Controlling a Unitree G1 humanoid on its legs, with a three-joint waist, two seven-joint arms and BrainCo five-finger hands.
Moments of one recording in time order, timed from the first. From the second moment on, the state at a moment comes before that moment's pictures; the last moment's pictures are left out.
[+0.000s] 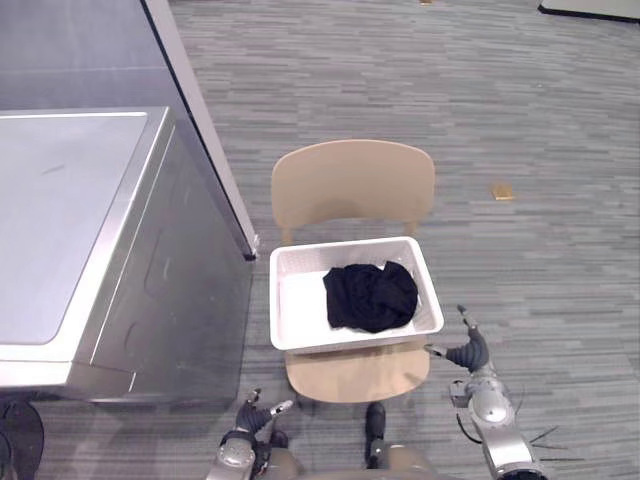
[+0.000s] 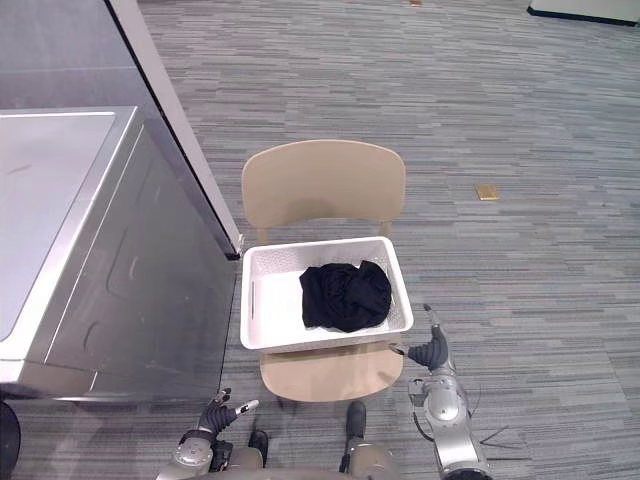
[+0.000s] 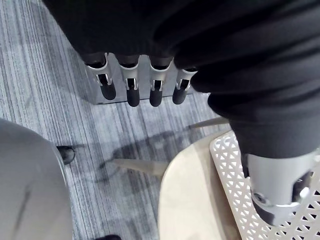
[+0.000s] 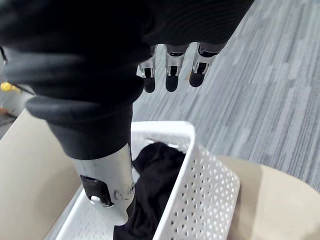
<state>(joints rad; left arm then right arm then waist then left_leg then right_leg) 0.06 0.10 -0.09 0.95 0.15 -0.10 0.15 0.04 -0.22 0.02 0.44 -0.30 -0.14 -0.21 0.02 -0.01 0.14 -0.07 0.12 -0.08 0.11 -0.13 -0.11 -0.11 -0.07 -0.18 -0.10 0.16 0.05</state>
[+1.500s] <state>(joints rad) -0.17 0.06 -0.13 0.84 0.05 -0.16 0.20 -0.78 -0.55 0.22 0.63 -0.18 -0.08 -0.22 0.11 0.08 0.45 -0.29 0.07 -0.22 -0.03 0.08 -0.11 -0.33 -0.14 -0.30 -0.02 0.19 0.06</state>
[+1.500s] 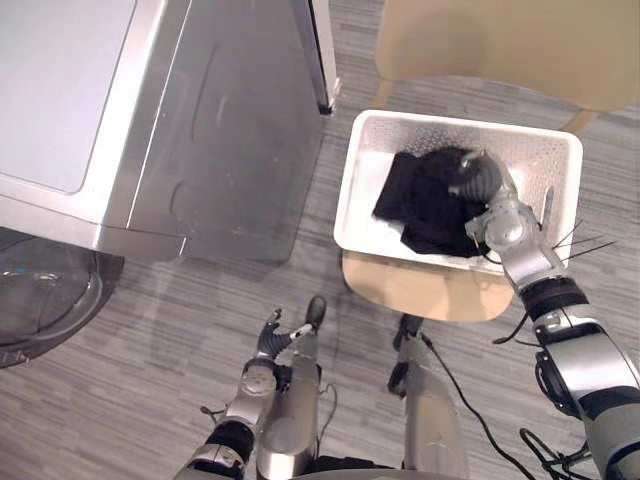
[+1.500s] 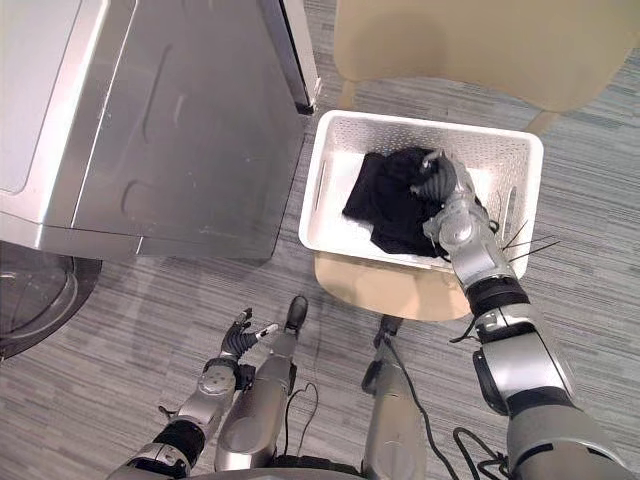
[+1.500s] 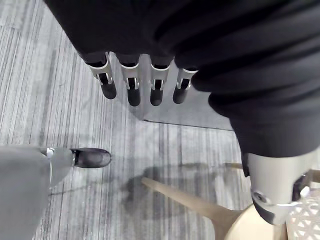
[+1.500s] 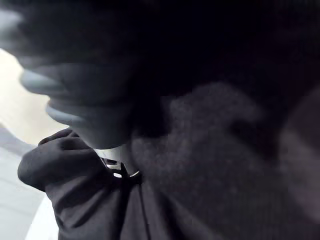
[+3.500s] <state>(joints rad) -0.09 0.14 -0.38 0.09 0.19 -0.22 0.34 -0.38 -0.10 0.52 0.15 0.26 -0.26 -0.08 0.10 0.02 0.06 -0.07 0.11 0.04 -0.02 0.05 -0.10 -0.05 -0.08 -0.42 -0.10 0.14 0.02</state>
